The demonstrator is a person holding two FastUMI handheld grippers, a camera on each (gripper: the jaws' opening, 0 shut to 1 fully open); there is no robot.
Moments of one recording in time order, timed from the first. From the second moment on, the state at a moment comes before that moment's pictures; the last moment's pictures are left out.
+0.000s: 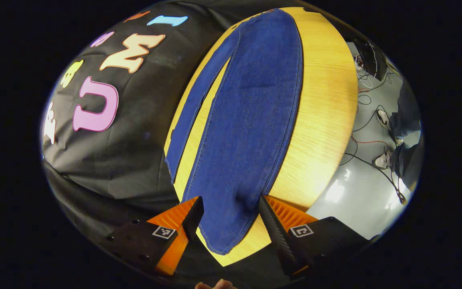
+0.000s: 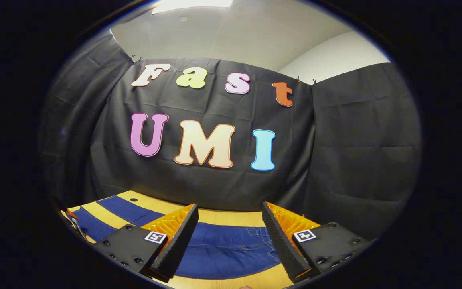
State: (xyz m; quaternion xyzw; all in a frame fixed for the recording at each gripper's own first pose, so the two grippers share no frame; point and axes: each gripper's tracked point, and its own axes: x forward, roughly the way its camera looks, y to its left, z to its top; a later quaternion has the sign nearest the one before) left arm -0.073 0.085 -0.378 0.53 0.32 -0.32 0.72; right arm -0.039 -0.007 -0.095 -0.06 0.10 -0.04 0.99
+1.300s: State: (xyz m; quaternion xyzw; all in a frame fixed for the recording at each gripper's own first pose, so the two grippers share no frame) left arm -0.098 0.074 -0.399 0.45 0.47 -0.31 0.69; right arm -0.040 -0.136 -0.299 -0.34 0.29 0.12 0.89
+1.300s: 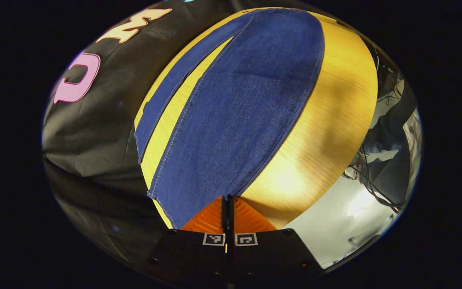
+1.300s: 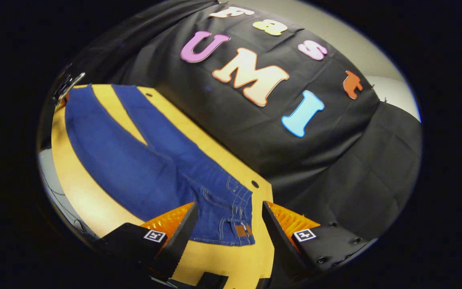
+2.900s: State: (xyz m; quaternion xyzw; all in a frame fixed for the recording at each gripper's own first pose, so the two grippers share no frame) left arm -0.071 0.068 -0.380 0.33 0.55 -0.14 0.75; right arm -0.031 -0.149 -0.415 -0.46 0.33 0.24 0.79
